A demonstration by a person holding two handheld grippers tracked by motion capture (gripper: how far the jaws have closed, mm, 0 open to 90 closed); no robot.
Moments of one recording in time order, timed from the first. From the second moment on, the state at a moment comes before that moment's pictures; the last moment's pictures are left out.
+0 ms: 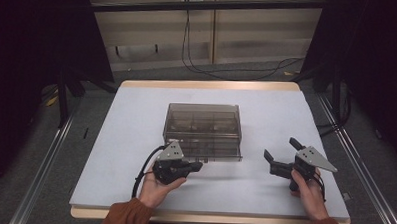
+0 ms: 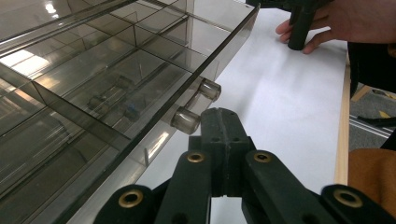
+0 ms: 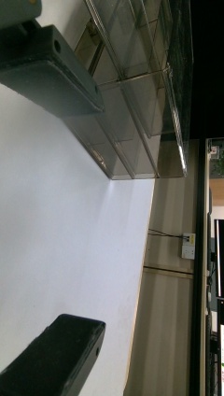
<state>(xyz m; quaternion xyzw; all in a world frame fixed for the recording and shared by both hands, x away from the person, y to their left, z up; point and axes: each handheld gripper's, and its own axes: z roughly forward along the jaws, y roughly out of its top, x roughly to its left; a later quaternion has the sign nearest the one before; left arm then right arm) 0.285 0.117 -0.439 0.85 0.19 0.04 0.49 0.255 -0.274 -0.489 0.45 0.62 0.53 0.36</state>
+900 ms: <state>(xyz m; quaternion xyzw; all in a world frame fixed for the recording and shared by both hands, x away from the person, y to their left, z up) 0.287 0.121 -0.437 0.85 0.20 0.04 0.49 0.255 -0.274 -0.489 0.45 0.62 0.53 0.36</state>
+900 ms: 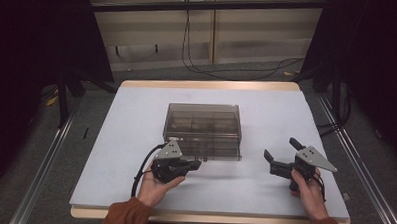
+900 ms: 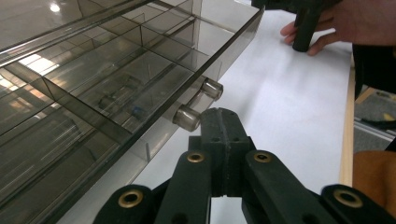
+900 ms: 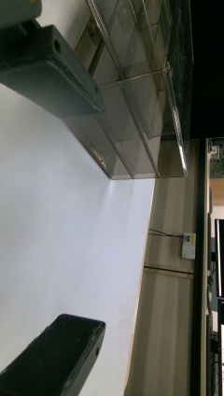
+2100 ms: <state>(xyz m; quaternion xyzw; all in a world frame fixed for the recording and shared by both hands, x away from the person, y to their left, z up) 0.296 0.115 -0.436 0.84 0.21 0.04 0.49 0.255 -0.274 -0.489 0.45 0.62 0.53 0.36</state>
